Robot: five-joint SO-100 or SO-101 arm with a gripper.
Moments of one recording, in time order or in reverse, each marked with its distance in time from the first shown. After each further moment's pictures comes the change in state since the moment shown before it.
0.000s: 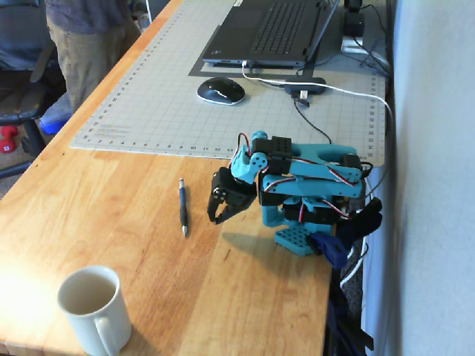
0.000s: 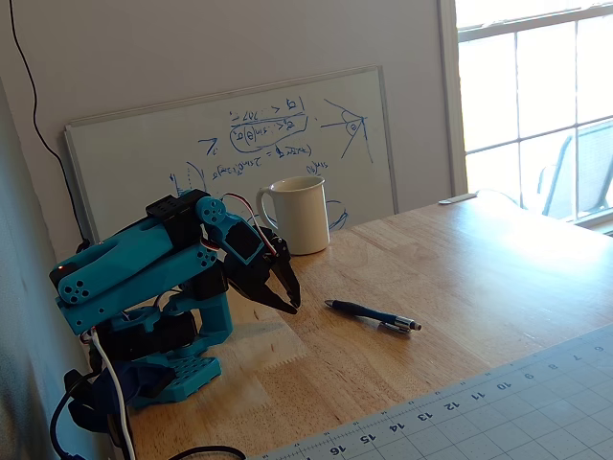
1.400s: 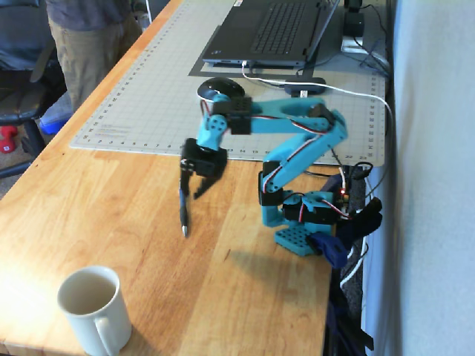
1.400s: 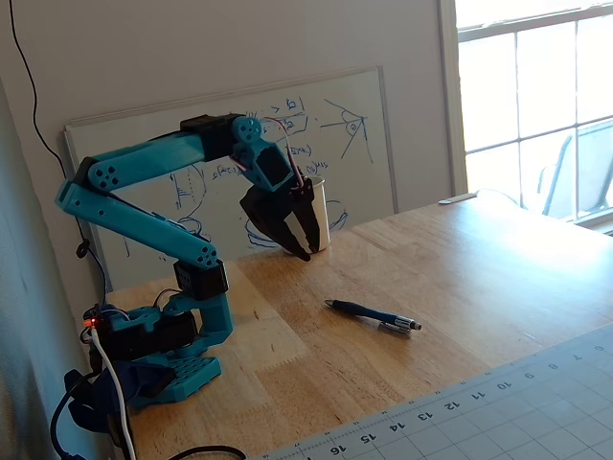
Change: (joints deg) arm 0.0 -56.0 -46.1 0.4 0.0
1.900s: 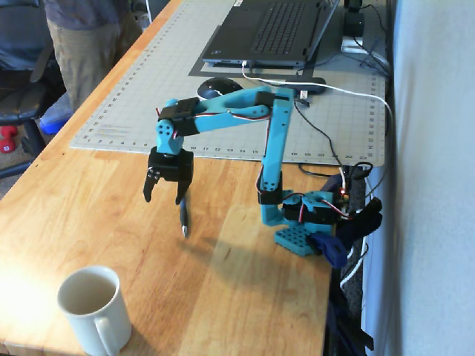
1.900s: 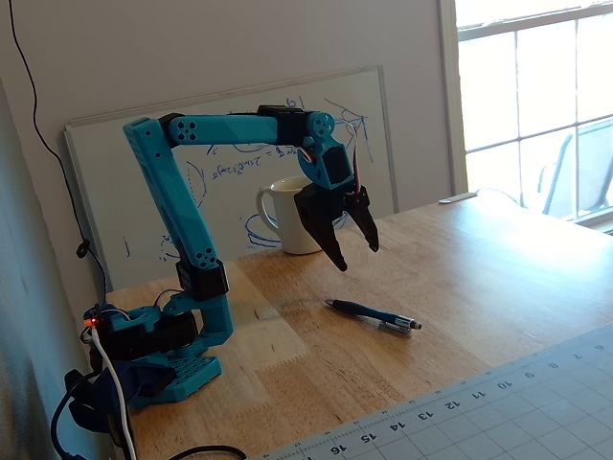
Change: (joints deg) arm 5.9 -36.8 -21.0 0.0 0.0
